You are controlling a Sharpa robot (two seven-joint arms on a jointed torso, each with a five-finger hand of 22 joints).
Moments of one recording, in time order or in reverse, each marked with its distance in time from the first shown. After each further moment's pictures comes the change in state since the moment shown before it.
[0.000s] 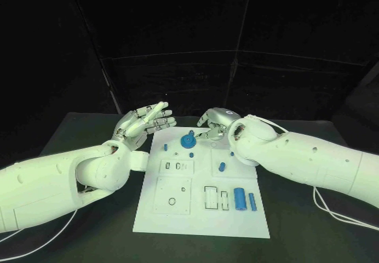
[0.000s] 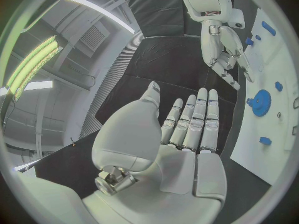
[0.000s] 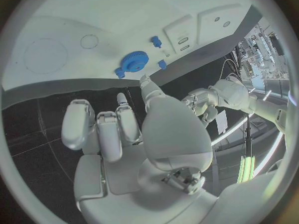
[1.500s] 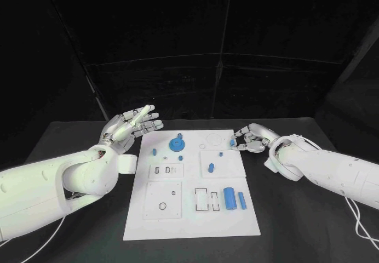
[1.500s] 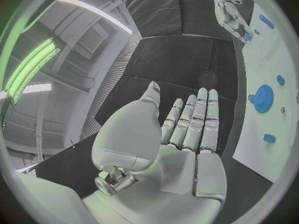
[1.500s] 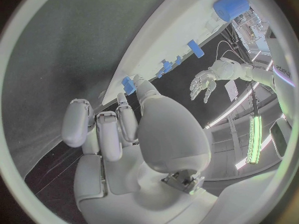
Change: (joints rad) left arm -0.005 -0.002 0.000 -0.040 0.000 0.004 -0.001; left_hand 0.000 0.000 0.000 0.000 0.000 0.000 0.000 0.000 0.000 0.000 0.000 0.000 0.000 0.000 0.000 0.000 0.000 0.000 0.000 0.000 0.000 -0.001; right arm -0.130 -0.256 0.000 -0.117 0.413 -0.041 0.398; right_hand 0.092 -0.005 -0.047 -0.058 0.129 0.017 -0.008 0.004 -0.002 -0.020 -0.005 -0.024 -0.002 0.000 0.000 -0.009 0.000 0.000 -0.023 -0.005 -0.011 -0.039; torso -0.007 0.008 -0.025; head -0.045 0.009
